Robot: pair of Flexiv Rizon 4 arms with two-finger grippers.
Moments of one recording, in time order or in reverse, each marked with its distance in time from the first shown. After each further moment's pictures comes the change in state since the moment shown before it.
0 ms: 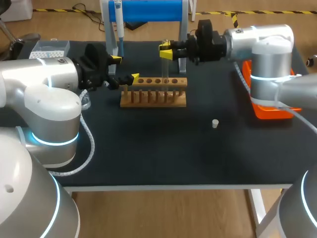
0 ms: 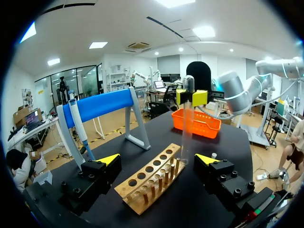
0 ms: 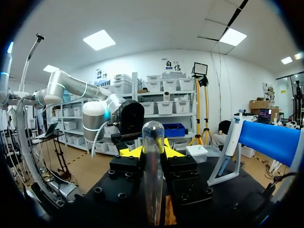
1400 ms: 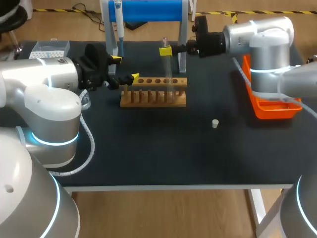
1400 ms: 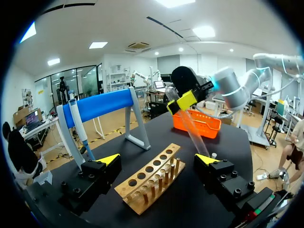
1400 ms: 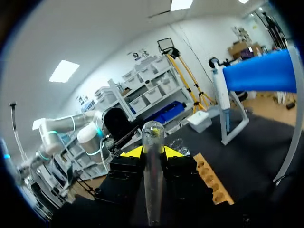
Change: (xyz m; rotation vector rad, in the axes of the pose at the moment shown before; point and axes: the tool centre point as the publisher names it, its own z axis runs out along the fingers) left arm 0.000 0.000 0.000 0.000 0.000 0.000; right arm -0.020 -0.018 -0.005 0.094 -0.050 0.567
